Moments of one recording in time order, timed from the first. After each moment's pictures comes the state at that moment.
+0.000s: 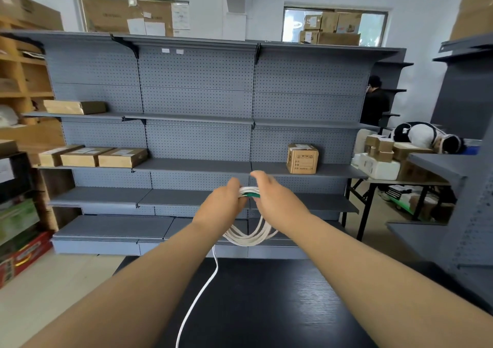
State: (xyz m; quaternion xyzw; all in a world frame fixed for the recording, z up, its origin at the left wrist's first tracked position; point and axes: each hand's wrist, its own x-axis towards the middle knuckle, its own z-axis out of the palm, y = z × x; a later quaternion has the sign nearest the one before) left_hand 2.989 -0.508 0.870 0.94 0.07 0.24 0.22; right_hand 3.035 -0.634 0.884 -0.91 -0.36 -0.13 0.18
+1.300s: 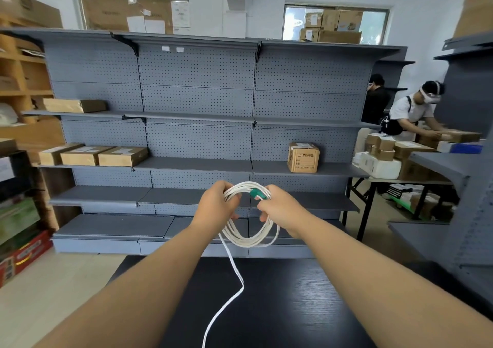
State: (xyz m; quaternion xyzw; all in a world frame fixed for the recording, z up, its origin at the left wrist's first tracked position) left_hand 2.987 -0.495 0.861 0.83 0.11 0.24 0.49; right_hand 3.040 -0.631 0.877 -0.85 -0.23 0.09 0.46
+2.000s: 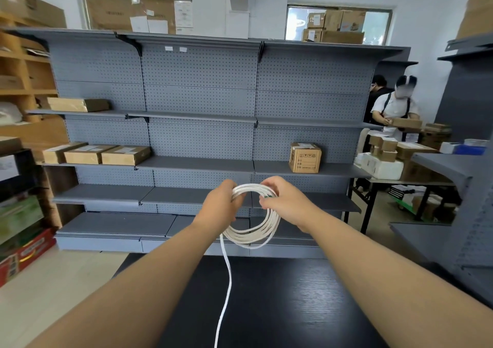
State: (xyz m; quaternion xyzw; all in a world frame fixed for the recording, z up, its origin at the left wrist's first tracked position) left_hand 2.984 -0.498 0.865 0.90 0.09 0.23 0.36; right_hand 3.042 -0.642 0.884 -0.84 -0.29 0.05 0.46
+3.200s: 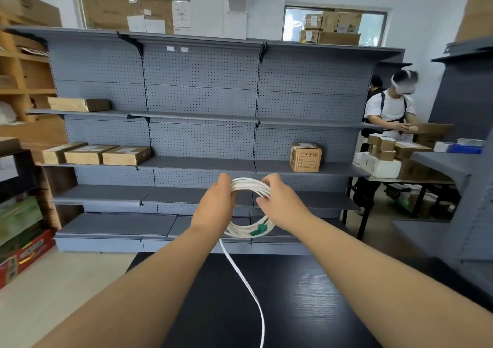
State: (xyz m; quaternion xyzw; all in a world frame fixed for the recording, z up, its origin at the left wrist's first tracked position) left_hand 2.958 -0.465 0.858 0.91 0.10 0.30 0.27; right_hand 3.004 -0.600 0.882 -0.90 -0.27 -0.07 0.32
